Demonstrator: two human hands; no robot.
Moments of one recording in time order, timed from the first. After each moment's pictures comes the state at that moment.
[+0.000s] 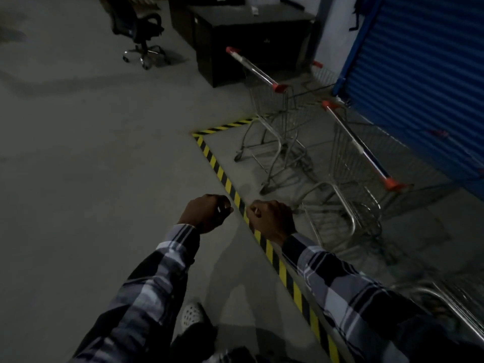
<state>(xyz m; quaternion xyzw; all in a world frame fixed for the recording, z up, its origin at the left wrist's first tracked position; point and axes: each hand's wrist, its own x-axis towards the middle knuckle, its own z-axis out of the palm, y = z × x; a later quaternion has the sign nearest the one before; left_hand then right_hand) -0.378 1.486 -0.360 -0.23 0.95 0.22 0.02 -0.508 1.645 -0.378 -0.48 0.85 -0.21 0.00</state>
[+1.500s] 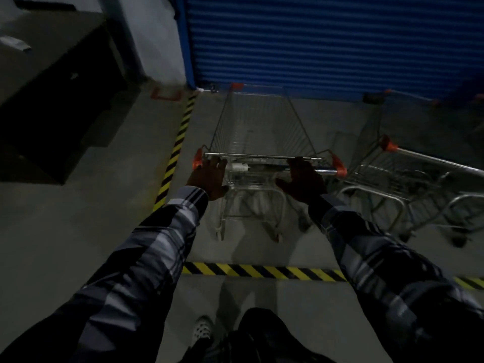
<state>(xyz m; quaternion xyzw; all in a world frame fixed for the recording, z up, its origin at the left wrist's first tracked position) -1.065 0.744 -0.329 0.28 0.96 -0.02 0.07 -0.987 1.010 -0.335 0.07 0.99 -0.11 0.00</state>
